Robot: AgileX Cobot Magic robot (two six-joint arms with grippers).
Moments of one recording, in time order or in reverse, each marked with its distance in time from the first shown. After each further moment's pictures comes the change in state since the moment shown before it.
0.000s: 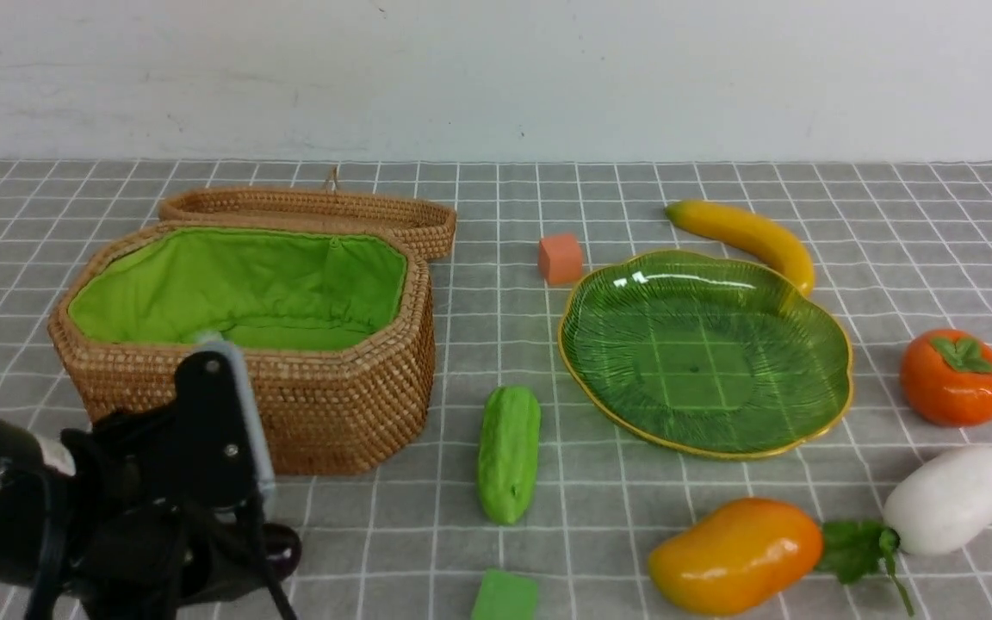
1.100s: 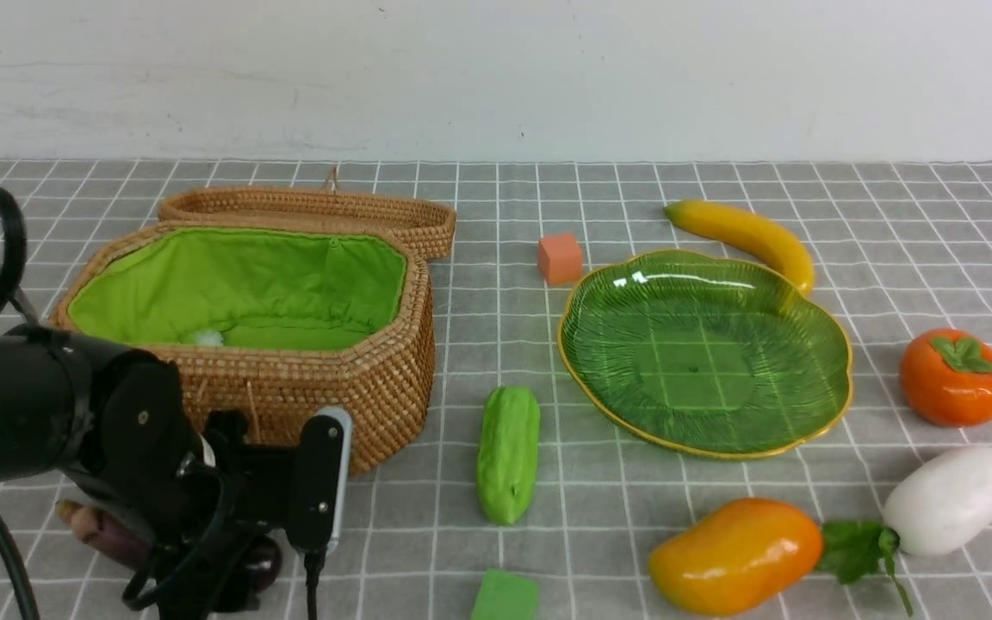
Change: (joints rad) right arm 0.000 0.000 0.000 0.033 0.035 -0.011; left arm -0.033 0.431 -0.116 0.347 -0.146 0.081
